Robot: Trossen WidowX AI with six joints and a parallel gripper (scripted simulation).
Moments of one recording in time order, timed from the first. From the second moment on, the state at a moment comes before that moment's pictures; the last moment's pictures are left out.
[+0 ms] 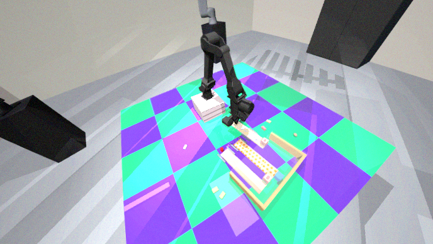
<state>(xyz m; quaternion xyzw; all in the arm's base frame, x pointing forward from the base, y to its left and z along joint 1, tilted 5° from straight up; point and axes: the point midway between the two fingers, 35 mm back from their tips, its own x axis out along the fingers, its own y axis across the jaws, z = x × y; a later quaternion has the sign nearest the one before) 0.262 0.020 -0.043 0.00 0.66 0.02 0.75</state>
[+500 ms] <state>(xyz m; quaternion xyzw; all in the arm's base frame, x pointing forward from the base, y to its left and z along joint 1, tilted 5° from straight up) 0.240 0.021 -0.046 0.00 0.66 0.02 0.75</state>
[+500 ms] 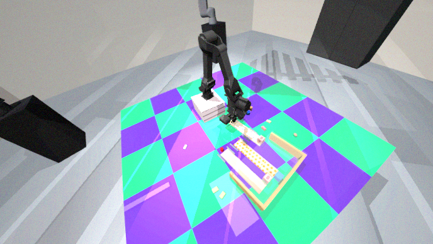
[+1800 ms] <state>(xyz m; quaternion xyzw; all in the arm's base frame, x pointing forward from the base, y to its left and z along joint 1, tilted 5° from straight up) 0.213 0.021 -0.050 0.00 0.66 0.02 0.75</state>
